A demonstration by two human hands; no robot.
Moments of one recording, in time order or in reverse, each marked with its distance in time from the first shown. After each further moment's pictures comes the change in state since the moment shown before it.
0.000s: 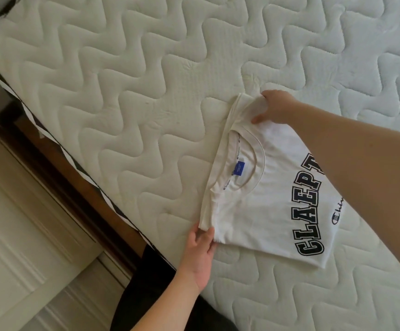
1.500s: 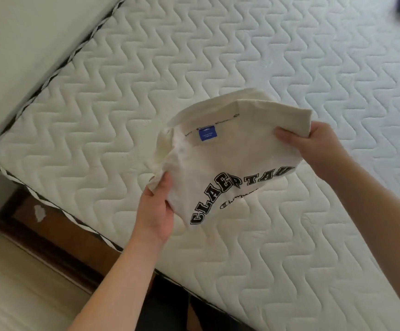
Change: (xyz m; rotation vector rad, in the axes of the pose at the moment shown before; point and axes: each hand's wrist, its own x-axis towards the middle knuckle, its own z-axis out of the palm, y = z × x) left_hand -0.097 0.151 0.120 0.228 -0.288 0.447; right_hand -0.302 0.081 -0.027 1.170 0.608 0.018
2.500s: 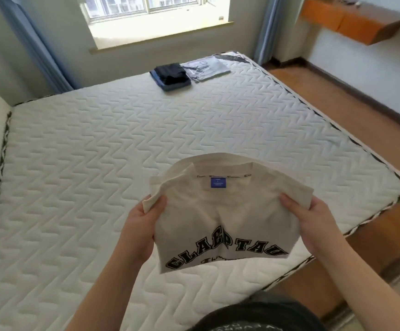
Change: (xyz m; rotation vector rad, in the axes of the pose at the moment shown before) left_hand -0.118 0.170 0.177 0.777 -0.921 -0.217; right_hand -0.372 -0.100 -0.010 0.801 1.031 0.079
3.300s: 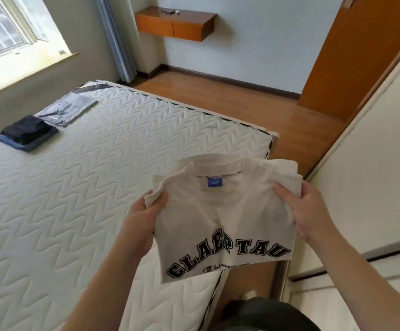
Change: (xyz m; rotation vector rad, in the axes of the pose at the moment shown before) left_hand 0.032 -0.022 0.248 0.227 -0.589 -0.155; right_hand -0.092 -0.038 -0.190 -0.035 0.604 -0.181
